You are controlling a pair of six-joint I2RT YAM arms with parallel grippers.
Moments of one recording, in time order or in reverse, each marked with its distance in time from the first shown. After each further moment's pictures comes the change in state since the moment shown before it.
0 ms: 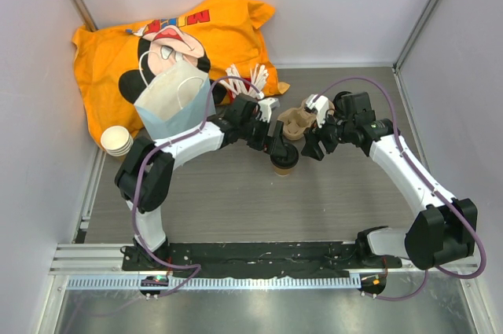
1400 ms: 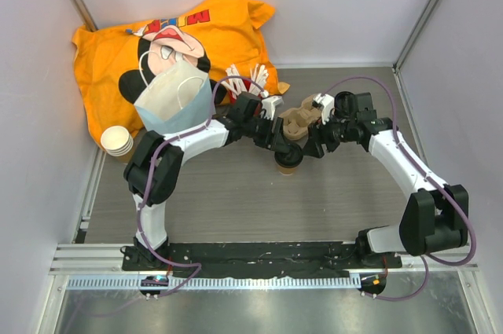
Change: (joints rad) left arm 0.004 0.091 0.043 0.085 0.105 -0.021; right arm -0.071 0.076 -0.031 0.054 -0.092 0.123
